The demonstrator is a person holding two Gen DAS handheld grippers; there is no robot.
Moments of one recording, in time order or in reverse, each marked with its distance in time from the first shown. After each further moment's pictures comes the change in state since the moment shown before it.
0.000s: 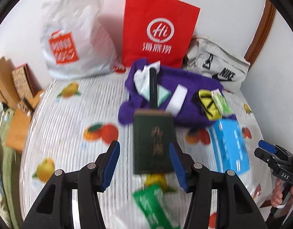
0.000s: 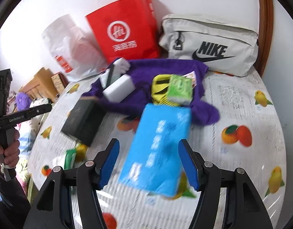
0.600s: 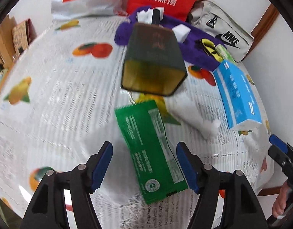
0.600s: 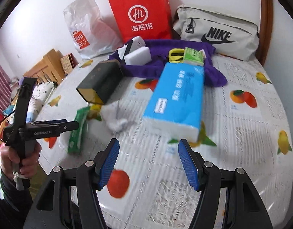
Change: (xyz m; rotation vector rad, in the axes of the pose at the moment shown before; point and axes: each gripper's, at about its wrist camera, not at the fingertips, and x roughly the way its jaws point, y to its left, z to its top) left arm 0.044 -0.007 -0.125 -0.098 0.155 -0.050; right arm -0.022 0.031 -0.094 -0.063 0.025 -0.008
